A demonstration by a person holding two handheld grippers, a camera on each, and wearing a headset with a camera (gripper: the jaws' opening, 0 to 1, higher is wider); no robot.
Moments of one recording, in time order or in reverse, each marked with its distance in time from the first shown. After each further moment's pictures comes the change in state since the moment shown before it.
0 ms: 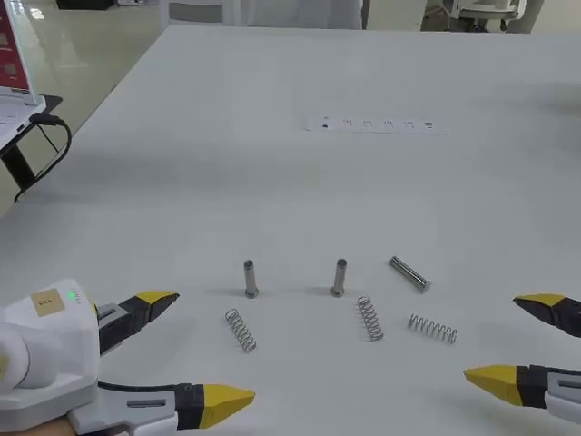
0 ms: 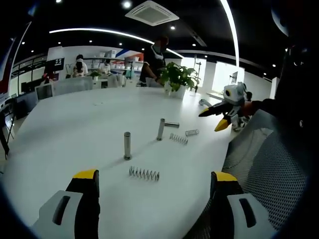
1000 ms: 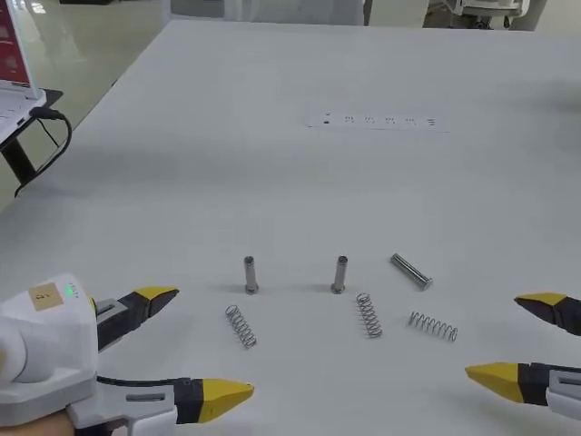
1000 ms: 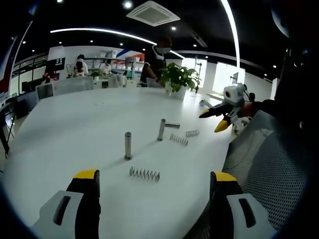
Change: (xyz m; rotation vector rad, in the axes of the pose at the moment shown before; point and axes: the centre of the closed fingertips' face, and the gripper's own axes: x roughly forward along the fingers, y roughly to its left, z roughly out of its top) left arm 0.000 0.001 0.001 -0.006 -0.003 0.004; right arm 0.001 -0.003 -0.003 0.007 0.010 0.004
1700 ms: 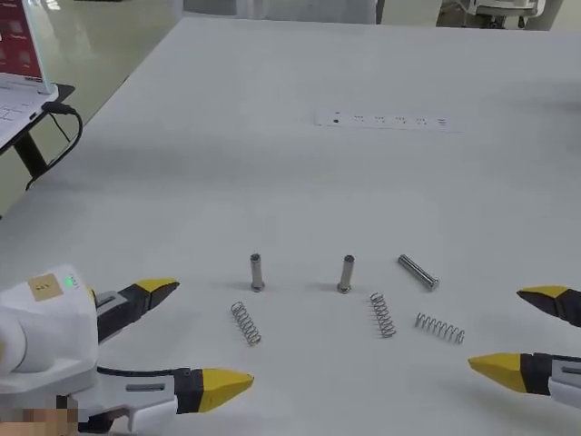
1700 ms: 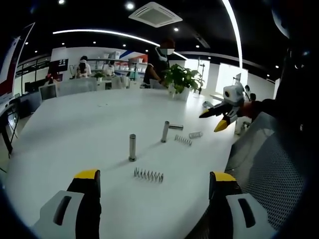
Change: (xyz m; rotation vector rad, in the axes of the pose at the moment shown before) left arm -0.005 0.006 0.005 -0.002 -0.015 0.032; right arm 0.007 -0.009 0.011 -0.026 0.010 0.018
